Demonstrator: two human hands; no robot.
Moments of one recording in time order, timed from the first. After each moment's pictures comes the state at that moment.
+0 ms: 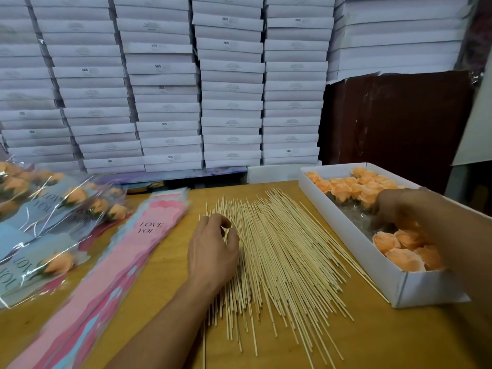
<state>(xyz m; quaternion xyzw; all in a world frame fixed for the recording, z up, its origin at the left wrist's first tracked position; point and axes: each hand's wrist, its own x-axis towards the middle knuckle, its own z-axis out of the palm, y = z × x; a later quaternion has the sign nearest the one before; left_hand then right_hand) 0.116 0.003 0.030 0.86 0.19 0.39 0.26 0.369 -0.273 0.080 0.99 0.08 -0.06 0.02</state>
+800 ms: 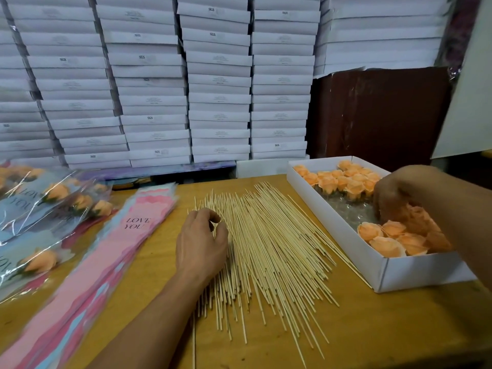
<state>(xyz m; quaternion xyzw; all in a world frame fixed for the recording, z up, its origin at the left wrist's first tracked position) 0.115 0.003 0.030 0.86 0.21 0.37 0.27 0.346 -0.288 0.121 0.96 0.10 -0.16 0.18</state>
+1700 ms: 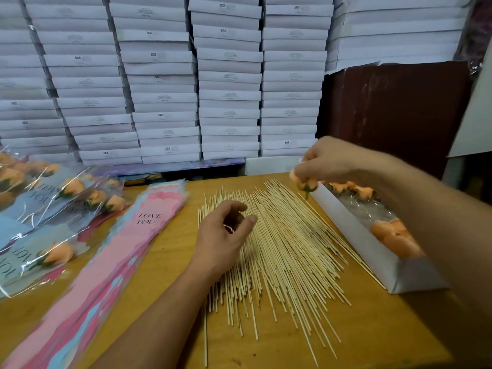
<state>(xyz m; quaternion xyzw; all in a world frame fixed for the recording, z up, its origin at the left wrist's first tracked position) 0.108 -0.002 0.037 0.82 0.07 0.32 0.46 0.250 -0.191 0.167 0.89 0.34 -0.06 -0.29</state>
